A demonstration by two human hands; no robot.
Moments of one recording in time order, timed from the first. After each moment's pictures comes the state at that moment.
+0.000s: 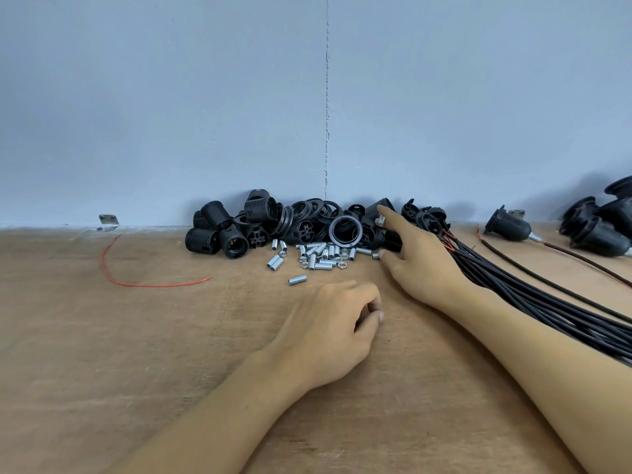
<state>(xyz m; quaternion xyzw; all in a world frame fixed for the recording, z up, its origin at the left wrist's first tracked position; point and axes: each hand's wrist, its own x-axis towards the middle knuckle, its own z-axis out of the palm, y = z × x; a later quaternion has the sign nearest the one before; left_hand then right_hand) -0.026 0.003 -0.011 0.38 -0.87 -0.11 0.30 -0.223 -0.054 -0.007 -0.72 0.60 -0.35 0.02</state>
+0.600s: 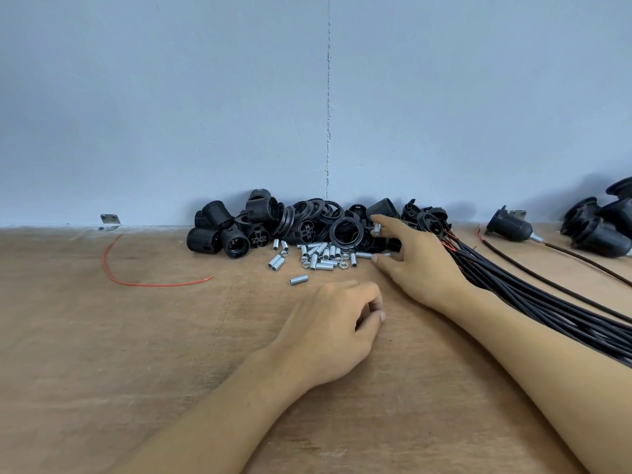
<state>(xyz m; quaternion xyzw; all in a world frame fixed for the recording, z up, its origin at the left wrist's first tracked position) -0.026 0.003 -0.011 0.38 -0.87 -0.11 0.29 -0.223 -0.056 -0.009 -0.72 0.60 -0.35 0.02</state>
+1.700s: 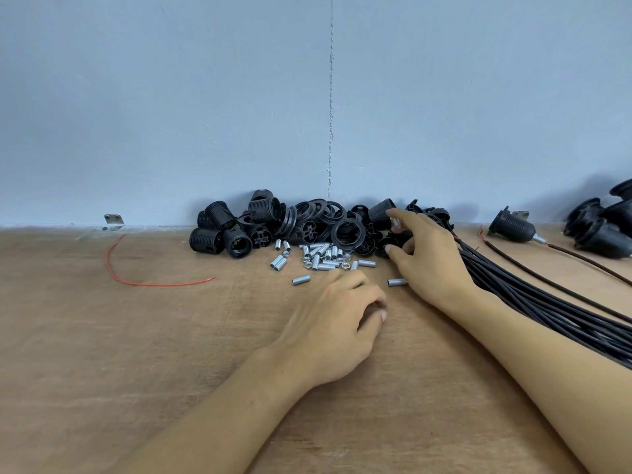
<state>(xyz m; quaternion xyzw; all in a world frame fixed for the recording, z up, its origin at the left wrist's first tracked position) -0.025 0.000 -0.013 0.38 -0.88 -0.09 0.28 -0.224 -0.059 -0.011 -0.68 0.60 -0.42 -0.02</state>
